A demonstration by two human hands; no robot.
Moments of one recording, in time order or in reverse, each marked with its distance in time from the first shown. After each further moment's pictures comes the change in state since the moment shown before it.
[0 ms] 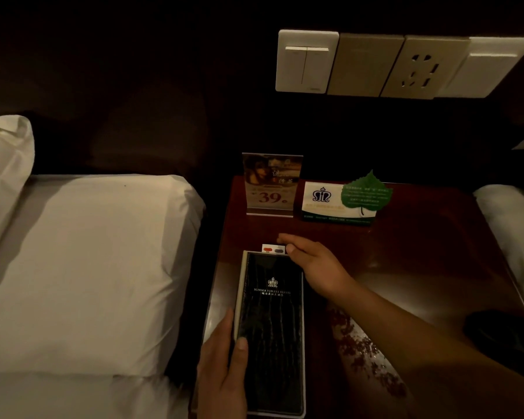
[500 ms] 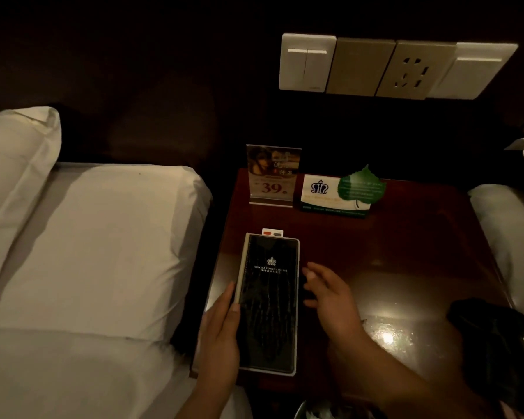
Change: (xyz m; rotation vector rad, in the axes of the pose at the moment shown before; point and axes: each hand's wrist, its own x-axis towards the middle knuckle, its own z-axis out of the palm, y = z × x) left_hand 0.006 0.012 0.001 -0.209 -0.010 -0.101; right_hand -0.102 0.012 0.018 0.398 0.259 0.166
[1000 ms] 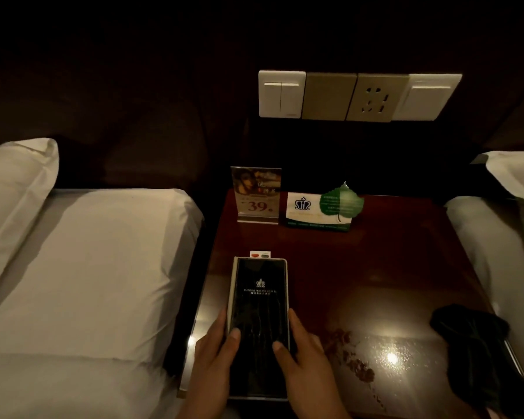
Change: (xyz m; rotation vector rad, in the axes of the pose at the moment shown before) left_hand -0.014 0.006 0.000 0.003 -0.163 -0.044; right_hand -0.068 0.029 0.009 -0.283 -0.101 -0.022
